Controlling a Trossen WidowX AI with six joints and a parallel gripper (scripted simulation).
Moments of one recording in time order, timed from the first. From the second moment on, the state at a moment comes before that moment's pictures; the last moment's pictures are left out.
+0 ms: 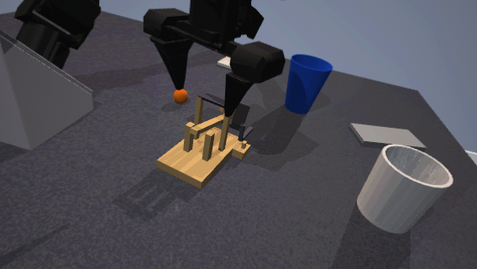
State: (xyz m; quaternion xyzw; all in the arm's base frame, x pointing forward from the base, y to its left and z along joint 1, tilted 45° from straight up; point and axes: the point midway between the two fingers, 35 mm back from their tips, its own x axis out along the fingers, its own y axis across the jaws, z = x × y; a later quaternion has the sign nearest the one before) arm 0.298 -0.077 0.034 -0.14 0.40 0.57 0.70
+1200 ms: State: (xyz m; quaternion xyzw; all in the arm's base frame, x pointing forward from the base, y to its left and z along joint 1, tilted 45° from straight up) arm 0.295 -0.079 0.037 0.30 0.66 0.24 0.65
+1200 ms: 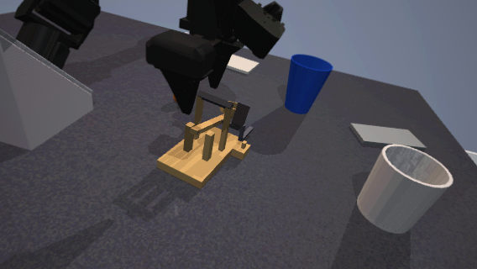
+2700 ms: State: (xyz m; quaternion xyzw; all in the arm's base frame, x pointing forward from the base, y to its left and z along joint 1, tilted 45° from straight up) arm 0.293 -0.083 0.041 0.67 0.63 -0.29 0.26
